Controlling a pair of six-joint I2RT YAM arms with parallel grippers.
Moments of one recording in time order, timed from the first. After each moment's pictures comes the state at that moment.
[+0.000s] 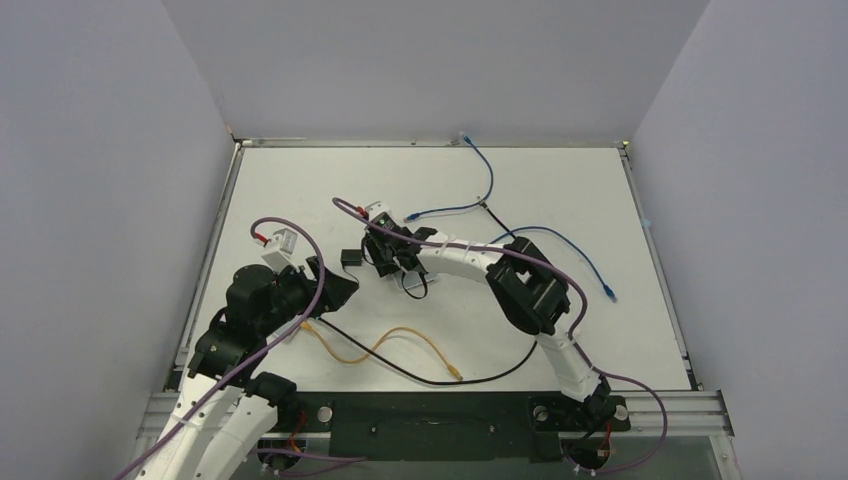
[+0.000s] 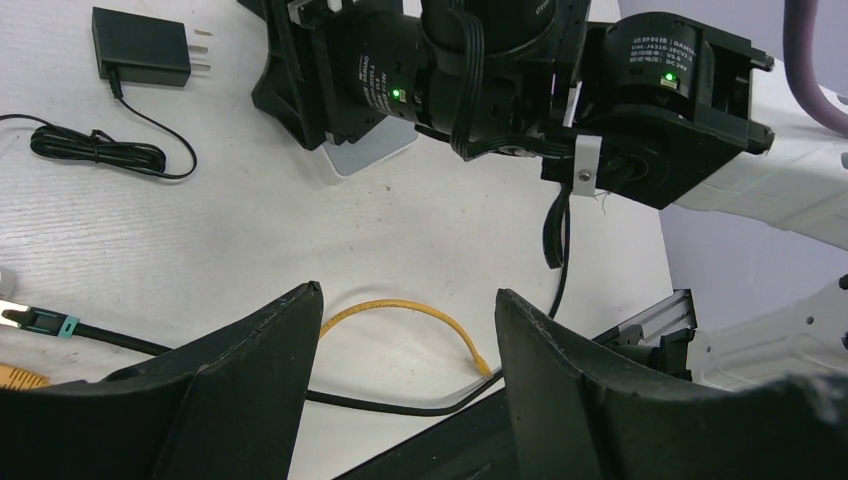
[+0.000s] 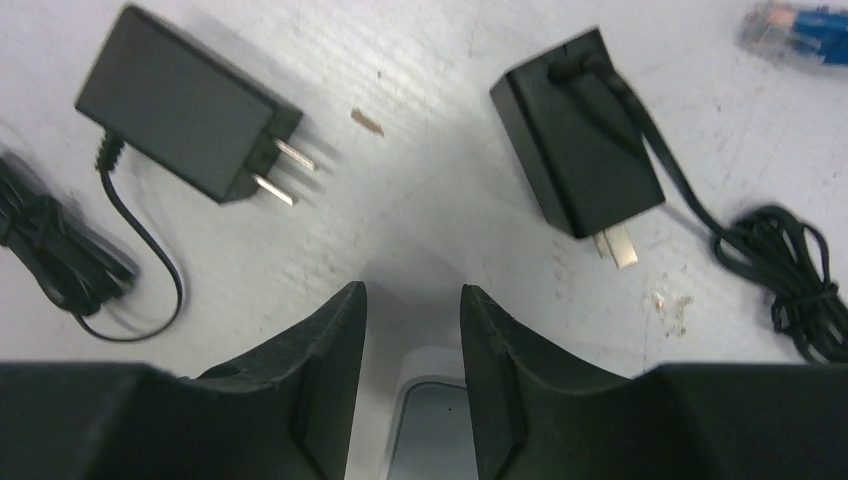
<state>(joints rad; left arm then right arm) -0.37 0.52 0.65 -0.55 0.21 -0.68 0.91 2.23 1.66 -0.32 0.18 0.27</state>
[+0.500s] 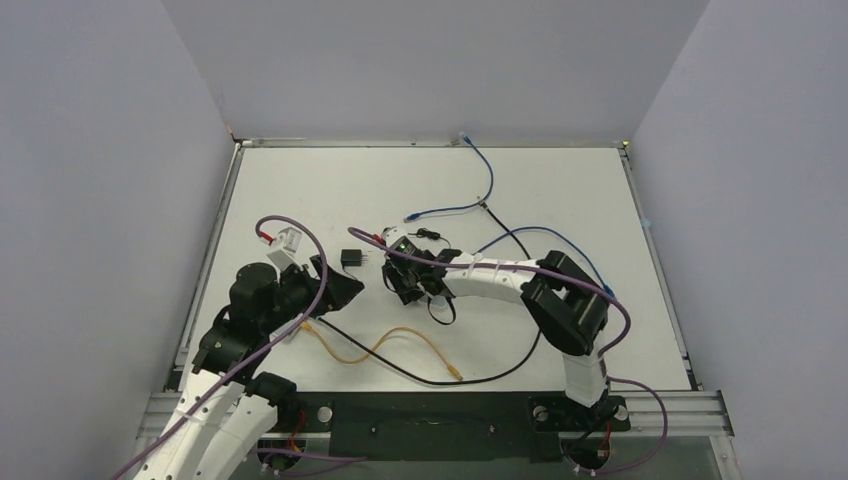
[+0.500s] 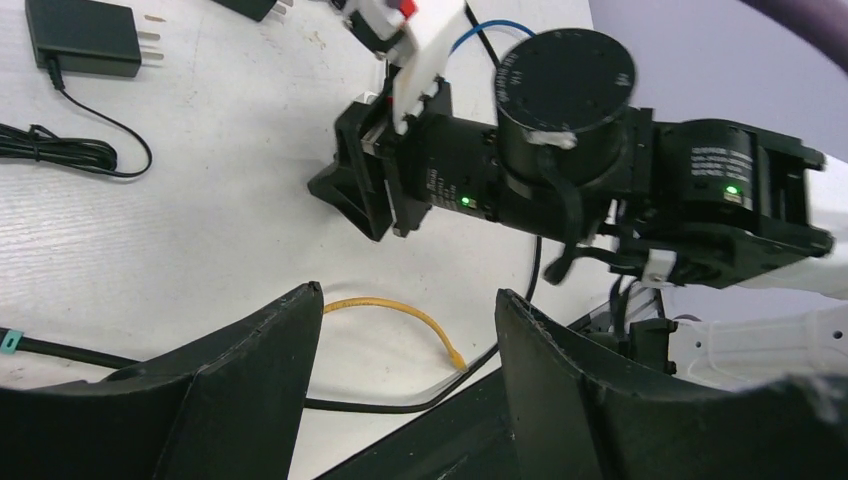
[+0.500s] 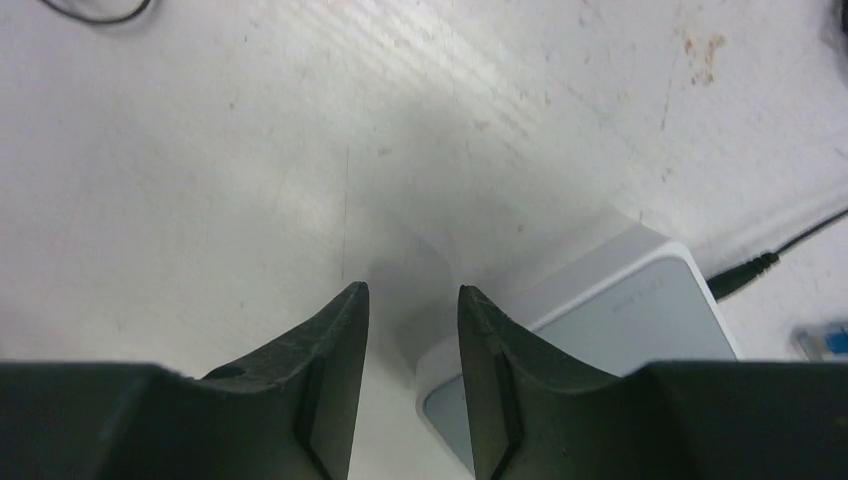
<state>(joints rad) -0.37 0.53 0.64 -0.50 0.27 -0.72 0.95 1.97 1.30 -0.32 0.16 0.24</state>
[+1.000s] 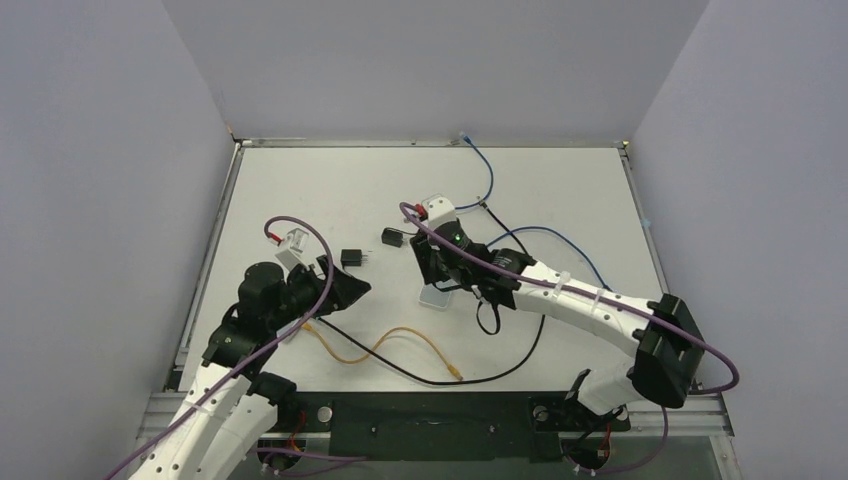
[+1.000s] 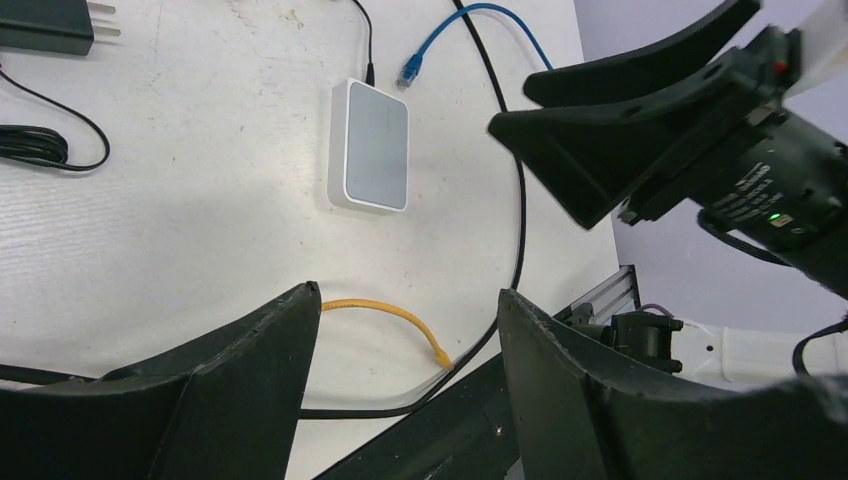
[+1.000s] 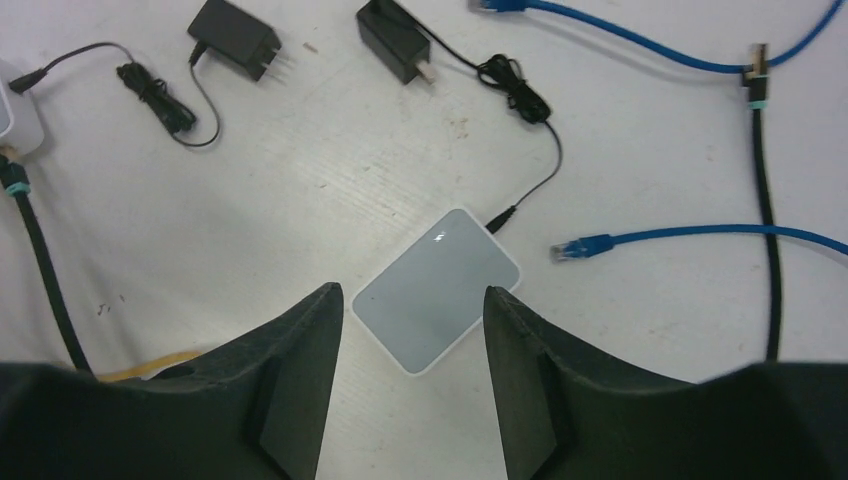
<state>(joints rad) -0.37 0.57 0.57 -0.40 0.32 -0.77 0.95 1.47 1.11 -0.33 0.31 0.24</state>
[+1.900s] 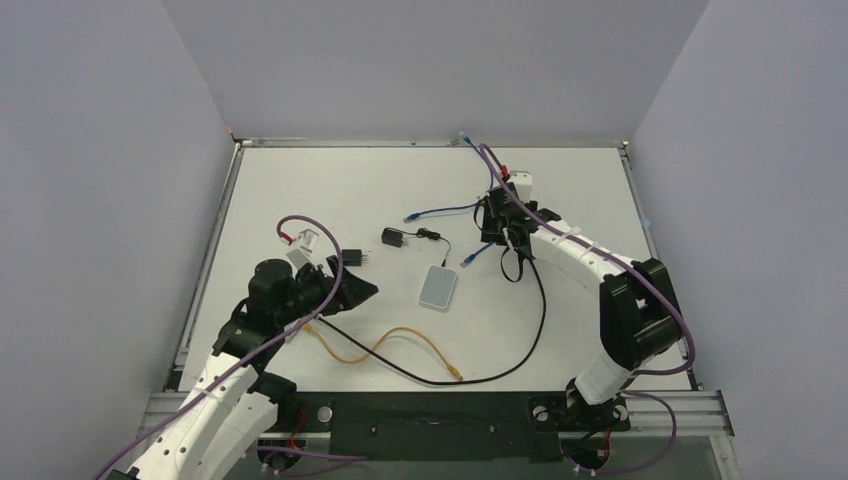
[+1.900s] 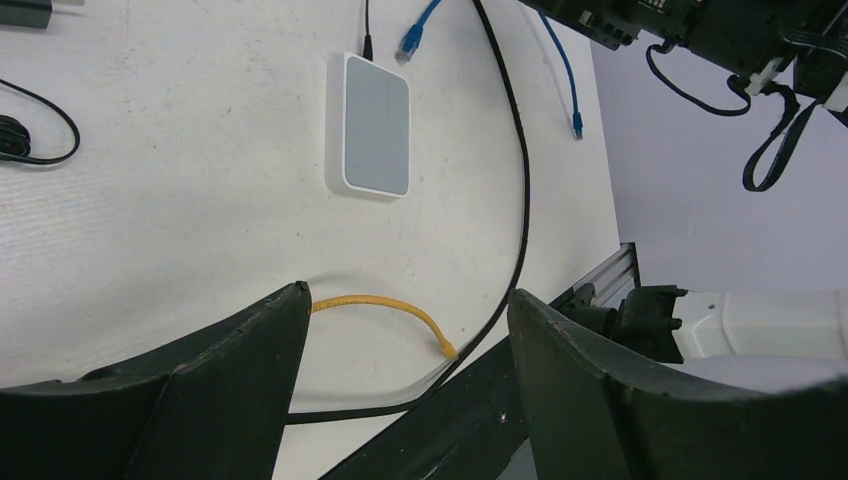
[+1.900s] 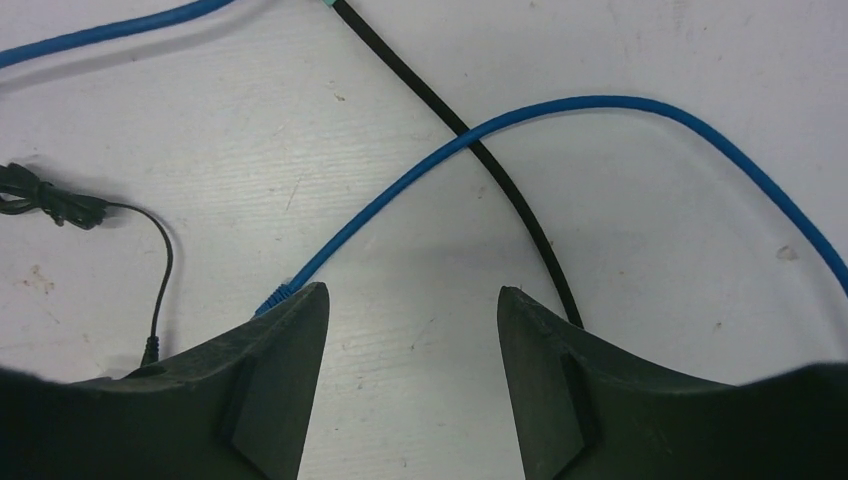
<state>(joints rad) -0.37 0.63 0.52 -0.31 0.38 -0.77 0.47 1.61 1.13 -0.41 0.39 0.41</state>
